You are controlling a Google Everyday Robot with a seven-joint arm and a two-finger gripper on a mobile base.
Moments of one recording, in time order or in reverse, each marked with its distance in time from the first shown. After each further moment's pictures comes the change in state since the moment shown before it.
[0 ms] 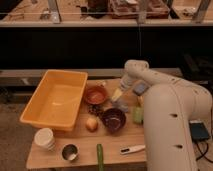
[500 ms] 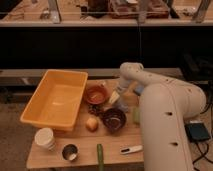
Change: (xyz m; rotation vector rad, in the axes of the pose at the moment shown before) arm 0.003 0.014 0.028 0.001 0.047 -0.057
